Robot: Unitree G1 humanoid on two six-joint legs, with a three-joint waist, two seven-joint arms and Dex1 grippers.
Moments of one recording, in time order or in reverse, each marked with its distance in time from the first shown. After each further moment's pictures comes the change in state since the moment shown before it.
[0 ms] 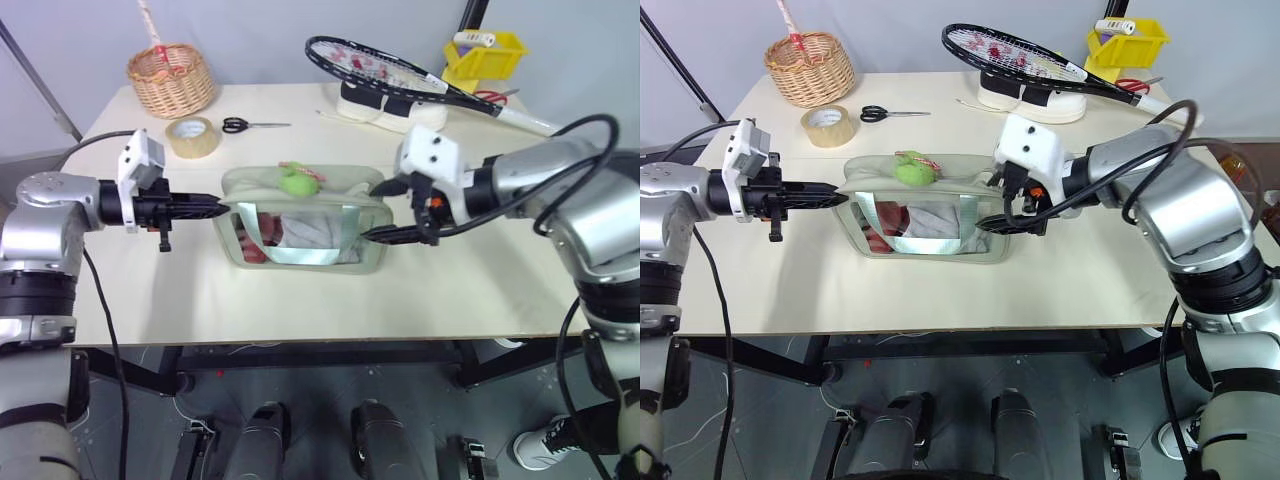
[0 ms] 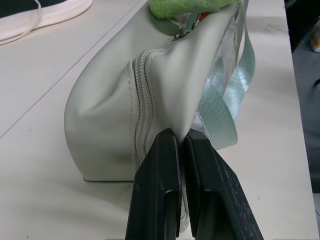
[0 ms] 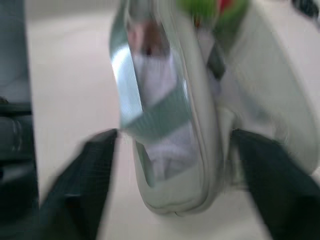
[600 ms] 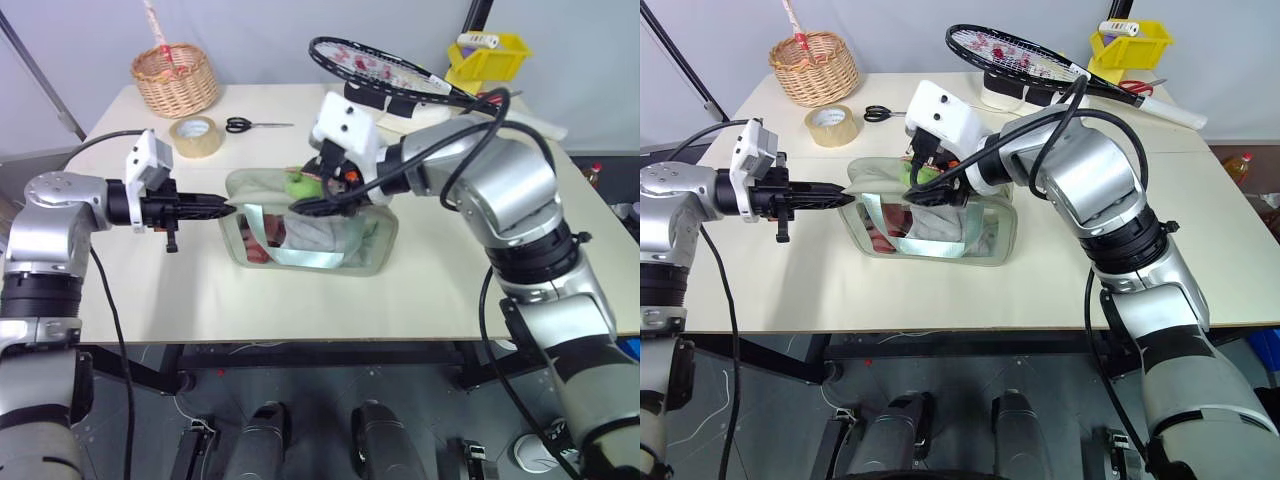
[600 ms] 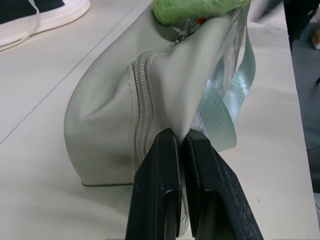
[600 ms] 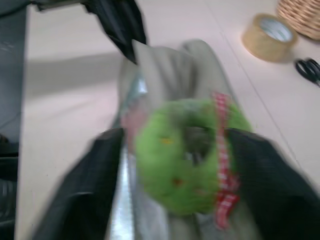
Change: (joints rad) left arm 0.009 -0.017 -0.002 -0.041 -0.001 0.003 0.019; right arm -0.178 0.308 0.172 0.203 -0.066 0.024 -0.194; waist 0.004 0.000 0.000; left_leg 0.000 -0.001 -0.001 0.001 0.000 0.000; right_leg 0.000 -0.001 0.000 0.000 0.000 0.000
